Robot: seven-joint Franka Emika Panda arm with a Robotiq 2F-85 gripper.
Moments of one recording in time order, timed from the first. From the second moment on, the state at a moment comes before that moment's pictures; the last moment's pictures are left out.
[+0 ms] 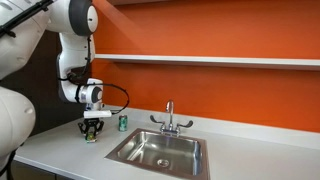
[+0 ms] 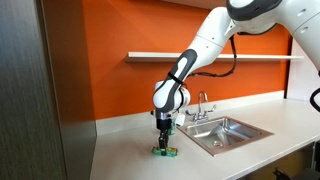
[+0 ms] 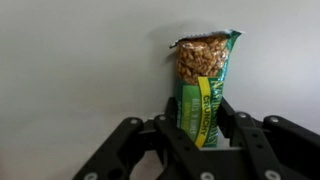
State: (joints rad) arm 0.14 0.52 0.25 -2.09 -0.08 2.54 -0.61
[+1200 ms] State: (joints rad) arm 0.14 0.47 0.25 -2.08 -0.08 2.52 -0.54
